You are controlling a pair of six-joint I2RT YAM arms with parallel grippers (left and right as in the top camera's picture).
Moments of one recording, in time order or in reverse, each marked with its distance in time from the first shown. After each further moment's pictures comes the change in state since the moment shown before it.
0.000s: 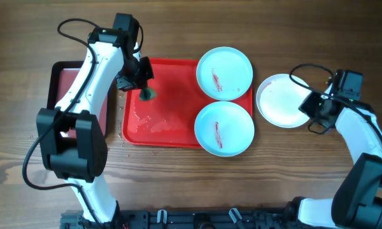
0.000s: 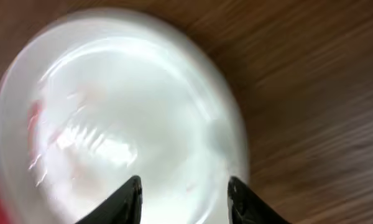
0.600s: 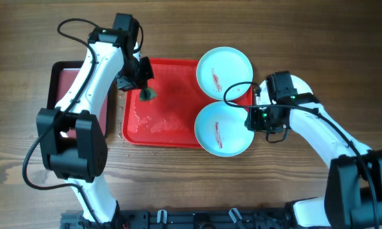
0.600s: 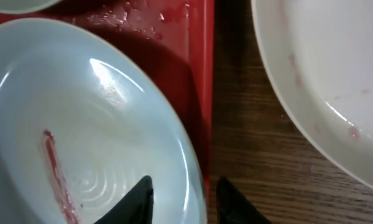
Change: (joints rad) left arm 0.000 0.000 0.000 0.000 0.000 0.000; right arm 0.470 0.030 -0.001 -0.173 -0.105 -0.055
